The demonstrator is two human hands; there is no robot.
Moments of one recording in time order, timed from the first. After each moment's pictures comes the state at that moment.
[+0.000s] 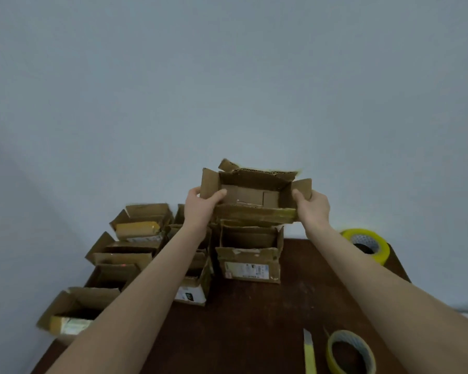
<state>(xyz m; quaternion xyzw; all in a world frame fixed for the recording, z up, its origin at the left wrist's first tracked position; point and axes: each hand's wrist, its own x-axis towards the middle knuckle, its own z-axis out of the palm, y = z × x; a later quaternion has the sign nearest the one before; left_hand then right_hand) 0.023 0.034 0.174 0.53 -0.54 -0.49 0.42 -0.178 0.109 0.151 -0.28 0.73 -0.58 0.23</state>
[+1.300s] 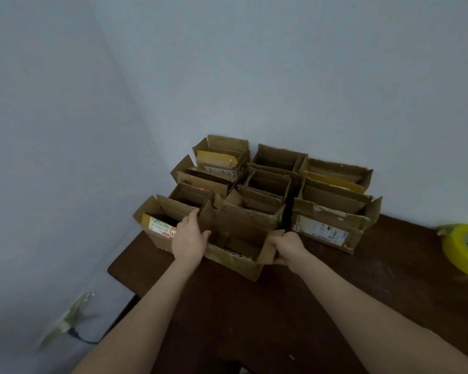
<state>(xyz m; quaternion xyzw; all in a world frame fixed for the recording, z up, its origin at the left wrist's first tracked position) 0.236 0.100 0.023 0.76 -0.60 -0.13 0.19 0.022 0.107 0.015 -0.28 0.69 -0.30 0.60</state>
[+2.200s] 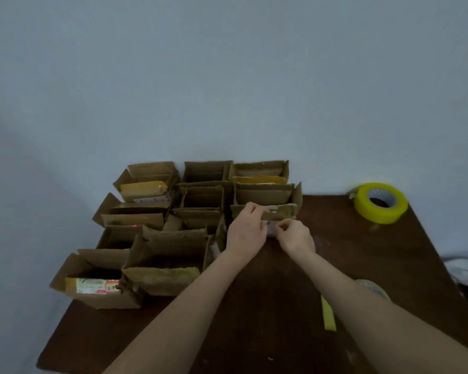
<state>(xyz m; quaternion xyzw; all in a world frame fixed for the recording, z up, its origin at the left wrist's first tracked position) 0.035 0.088 0.041 0.42 -0.87 -0.15 0.21 -0.082 0.136 0.027 -0.35 0.84 -0.28 0.30</state>
